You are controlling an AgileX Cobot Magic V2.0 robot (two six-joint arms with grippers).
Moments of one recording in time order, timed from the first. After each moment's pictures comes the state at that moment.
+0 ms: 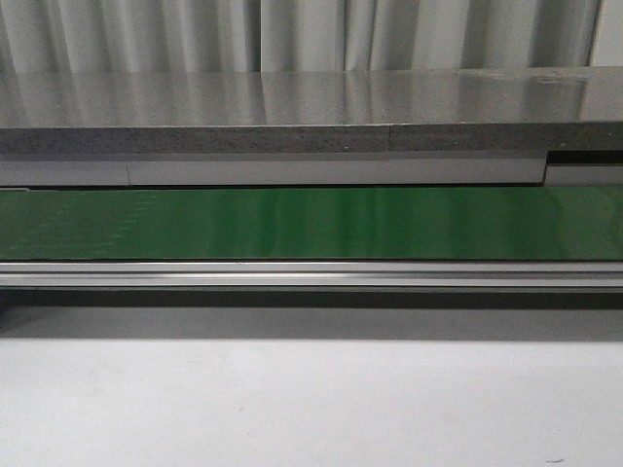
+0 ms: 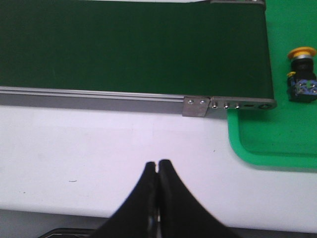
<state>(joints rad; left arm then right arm) -0.09 -0.01 0.00 0.05 0.04 0.01 0.02 0.69 -0.79 0.07 0.99 0.04</state>
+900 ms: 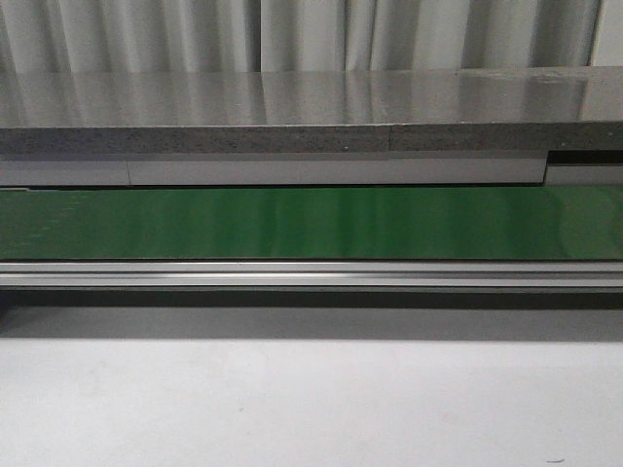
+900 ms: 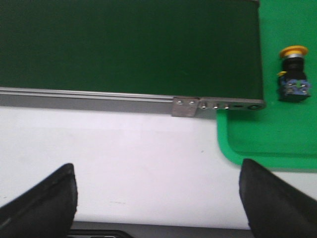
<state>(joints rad) -0.09 -0.01 0.00 0.05 0.04 0.01 0.02 0.72 -0.80 -0.03 0.97 0.08</state>
